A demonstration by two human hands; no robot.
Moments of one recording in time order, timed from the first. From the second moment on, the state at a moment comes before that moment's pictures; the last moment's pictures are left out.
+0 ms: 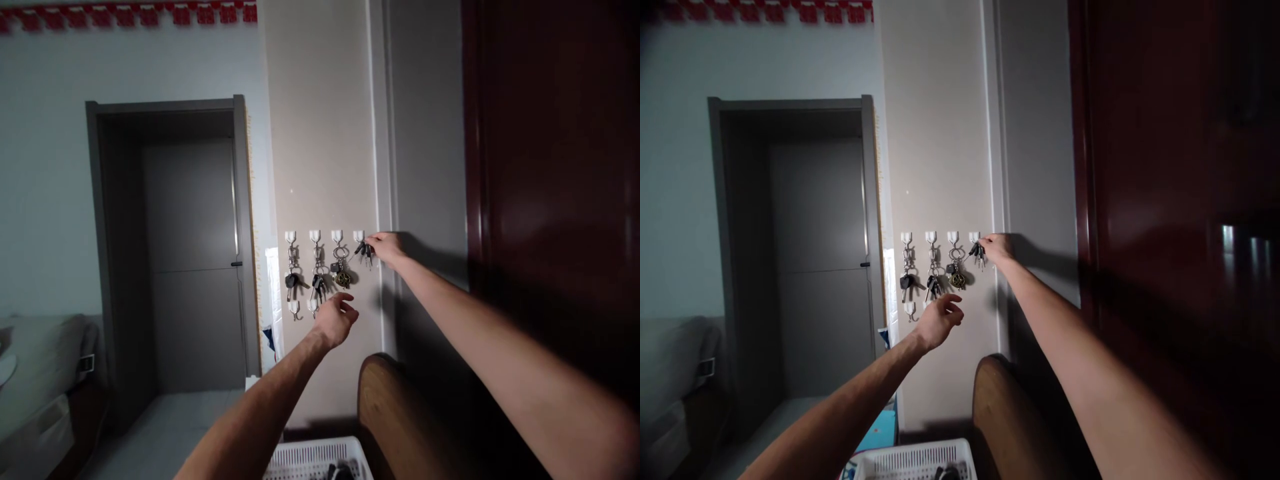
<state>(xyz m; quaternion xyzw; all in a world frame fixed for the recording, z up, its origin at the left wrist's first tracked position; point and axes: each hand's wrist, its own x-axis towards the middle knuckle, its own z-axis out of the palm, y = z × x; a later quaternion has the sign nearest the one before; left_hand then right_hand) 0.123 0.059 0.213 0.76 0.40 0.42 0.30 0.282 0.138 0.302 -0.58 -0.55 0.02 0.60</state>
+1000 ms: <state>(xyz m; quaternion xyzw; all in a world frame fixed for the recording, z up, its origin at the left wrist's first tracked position) 0.010 0.010 -0.027 0.71 0.59 0.21 0.32 0.180 0.031 0.013 -0.45 -0.89 0.04 -0.04</state>
